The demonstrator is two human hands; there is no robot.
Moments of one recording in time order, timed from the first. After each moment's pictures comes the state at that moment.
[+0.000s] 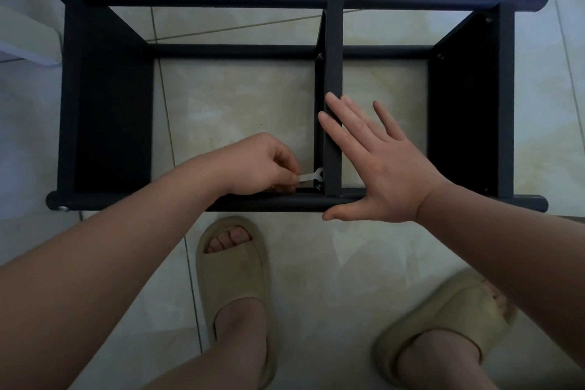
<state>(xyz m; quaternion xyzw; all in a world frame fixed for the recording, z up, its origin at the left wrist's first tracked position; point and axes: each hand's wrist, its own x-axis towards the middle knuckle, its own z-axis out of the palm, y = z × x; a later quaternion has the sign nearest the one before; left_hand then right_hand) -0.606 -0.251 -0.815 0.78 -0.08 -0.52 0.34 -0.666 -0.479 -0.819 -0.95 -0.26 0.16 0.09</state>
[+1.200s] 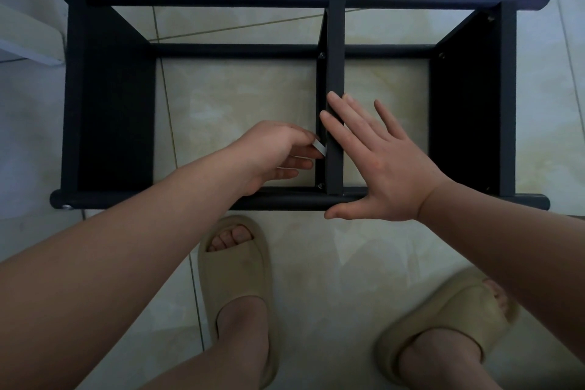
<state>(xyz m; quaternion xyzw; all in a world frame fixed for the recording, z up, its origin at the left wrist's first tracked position) -0.608 -0.277 -0.819 0.66 0.20 -0.47 0.55 -0.665 -0.478 -0.816 -0.95 -0.26 0.17 0.09</state>
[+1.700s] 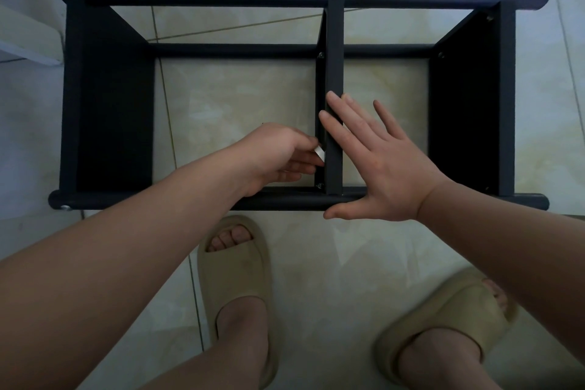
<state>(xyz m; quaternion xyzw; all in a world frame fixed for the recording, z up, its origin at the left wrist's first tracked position) -0.610 -0.280 -0.814 0.64 0.19 -0.51 0.54 -0.665 -0.478 -0.816 -0.95 -0.26 0.16 0.09</state>
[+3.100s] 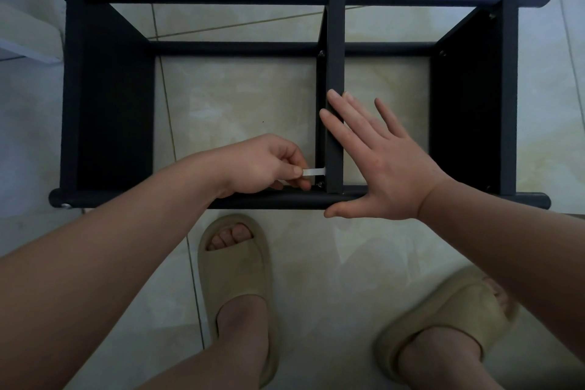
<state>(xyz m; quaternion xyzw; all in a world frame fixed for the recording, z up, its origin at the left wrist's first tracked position) -0.611 -0.252 -0.811 0.72 -0.03 -0.55 0.42 -0.665 -0.479 -0.819 -0.95 -0.26 0.16 0.09</state>
